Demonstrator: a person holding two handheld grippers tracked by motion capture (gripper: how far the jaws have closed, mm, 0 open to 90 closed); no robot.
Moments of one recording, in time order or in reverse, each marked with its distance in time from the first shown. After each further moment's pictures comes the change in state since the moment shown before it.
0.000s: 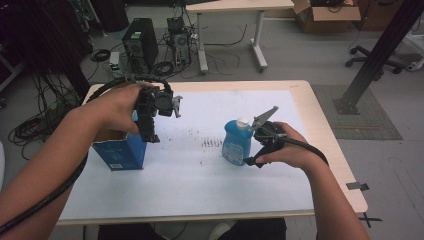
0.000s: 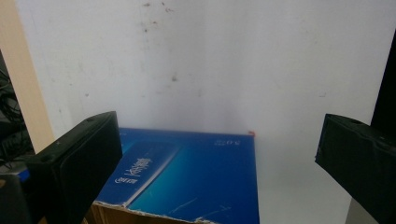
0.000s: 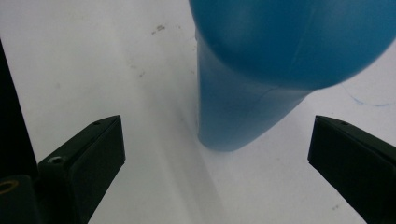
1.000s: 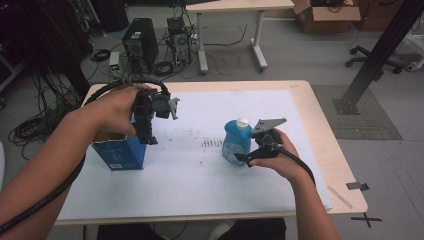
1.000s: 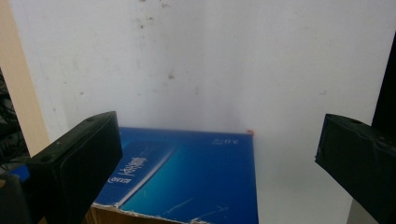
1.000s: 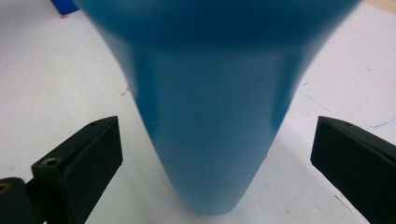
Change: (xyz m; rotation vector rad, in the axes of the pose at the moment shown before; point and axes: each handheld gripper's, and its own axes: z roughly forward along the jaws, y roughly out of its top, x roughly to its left) left arm -0.001 -0.006 0.006 -0.006 -0.006 -0.002; right arm -0.003 -0.026 0.035 -0.299 -0.086 0.153
